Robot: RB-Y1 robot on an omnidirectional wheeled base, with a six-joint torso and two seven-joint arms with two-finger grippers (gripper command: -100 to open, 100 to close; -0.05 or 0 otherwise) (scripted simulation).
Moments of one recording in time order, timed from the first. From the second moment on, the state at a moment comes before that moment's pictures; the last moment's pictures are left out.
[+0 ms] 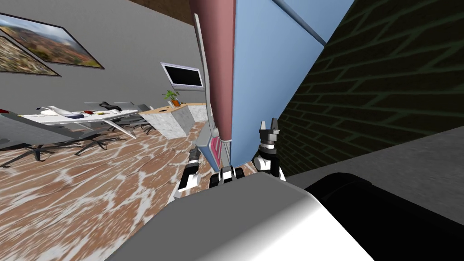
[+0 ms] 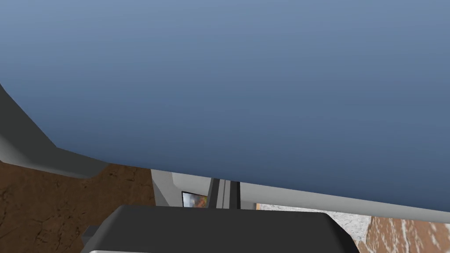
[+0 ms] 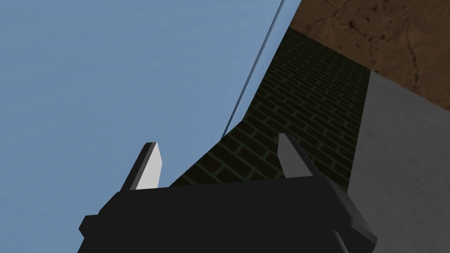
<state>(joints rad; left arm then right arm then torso) 0.31 0.08 -0.04 -1.69 0.08 -0.32 -0.01 0.49 0.03 -0.01 -2.39 -0.08 -0.57 0.15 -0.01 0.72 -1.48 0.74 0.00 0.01</state>
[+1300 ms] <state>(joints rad) 0.28 0.24 -0.09 -1.76 0.05 -0.21 0.02 0.49 0.03 -0.01 -2.39 -0.08 -0.57 0.15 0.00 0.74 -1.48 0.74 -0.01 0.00</state>
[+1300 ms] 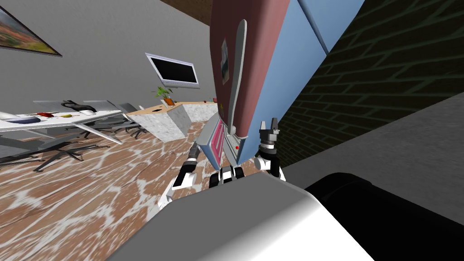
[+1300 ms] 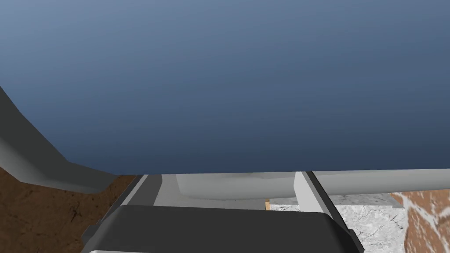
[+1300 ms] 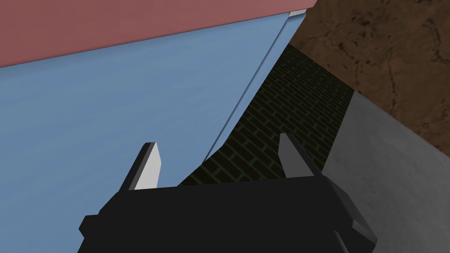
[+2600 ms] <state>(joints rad) 0.29 0.43 -0.08 -1.89 -0.04 -0.01 -0.04 0.49 0.03 -0.01 -2.39 -0.08 -0.57 0.15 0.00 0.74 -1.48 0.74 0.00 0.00</state>
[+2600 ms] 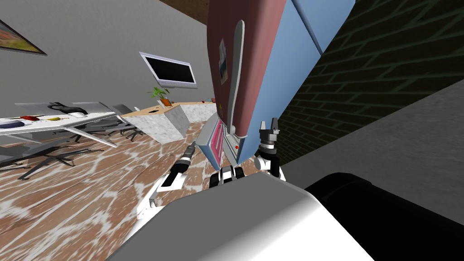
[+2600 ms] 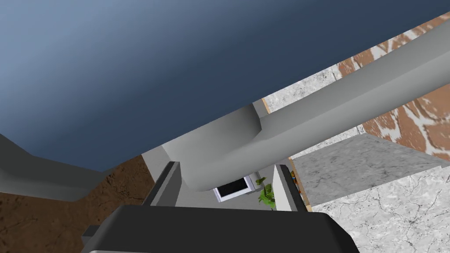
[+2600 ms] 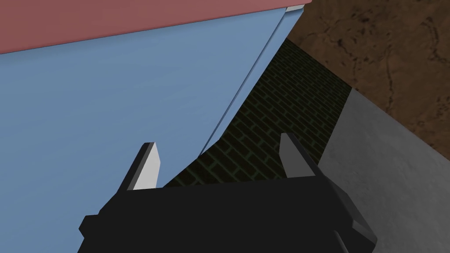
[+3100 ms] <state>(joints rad) 0.31 0.46 -0.11 -1.91 -0.03 -0.02 -0.03 0.49 0.03 -0.01 -2.39 -0.08 -0.57 0.15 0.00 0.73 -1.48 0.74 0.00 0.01</state>
